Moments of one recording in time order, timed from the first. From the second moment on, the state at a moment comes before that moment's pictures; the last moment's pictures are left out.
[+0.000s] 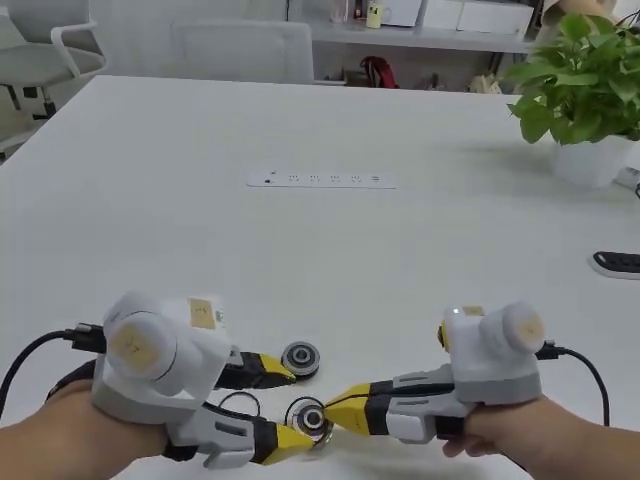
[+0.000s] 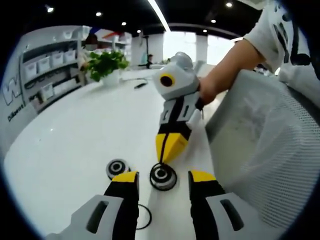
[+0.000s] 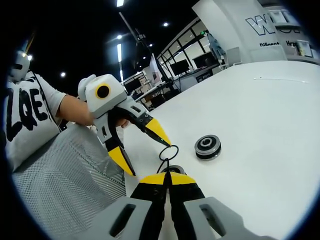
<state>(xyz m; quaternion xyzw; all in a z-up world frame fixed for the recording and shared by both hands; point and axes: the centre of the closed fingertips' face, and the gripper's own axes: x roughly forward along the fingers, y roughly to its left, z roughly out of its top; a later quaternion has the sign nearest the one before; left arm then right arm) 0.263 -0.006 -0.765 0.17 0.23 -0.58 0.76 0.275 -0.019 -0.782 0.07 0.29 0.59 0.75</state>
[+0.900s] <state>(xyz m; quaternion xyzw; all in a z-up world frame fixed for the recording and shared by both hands) 0.260 0.024 -0.754 0.15 0.23 -0.56 0.78 0.271 -0.017 -0.772 0.09 0.29 0.60 0.74</state>
